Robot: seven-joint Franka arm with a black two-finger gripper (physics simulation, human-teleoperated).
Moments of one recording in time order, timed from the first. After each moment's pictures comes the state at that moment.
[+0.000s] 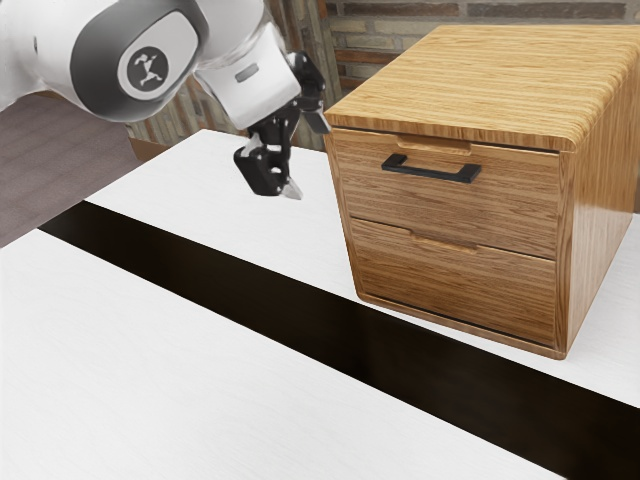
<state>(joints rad) 0.05 -0.05 -0.18 -1.43 0.15 1.80 1.19</state>
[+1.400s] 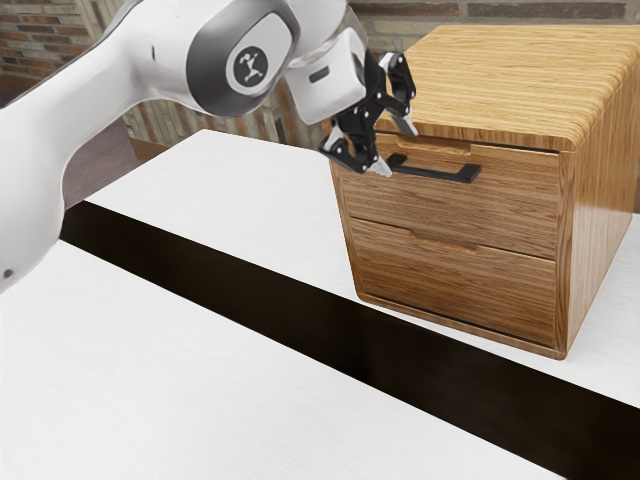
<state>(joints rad) 0.00 0.27 -0.18 -1.15 0.05 1.90 1.54</state>
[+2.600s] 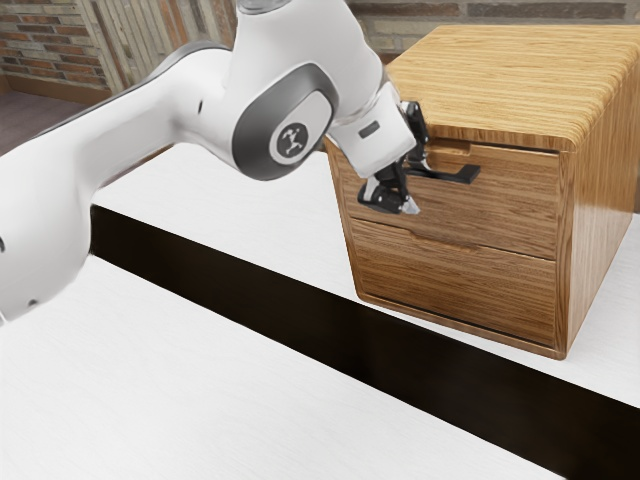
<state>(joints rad) -0.05 0.25 -0.16 -1.34 0.14 2.08 1.24</state>
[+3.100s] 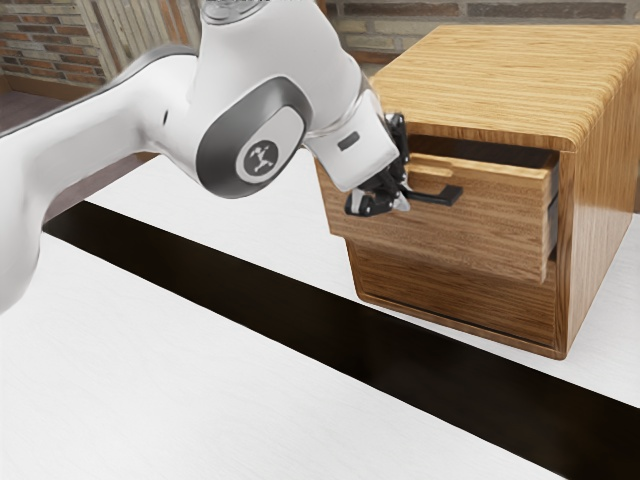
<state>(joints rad) -0.05 0.09 -0.16 -1.52 0.16 2.14 1.19</state>
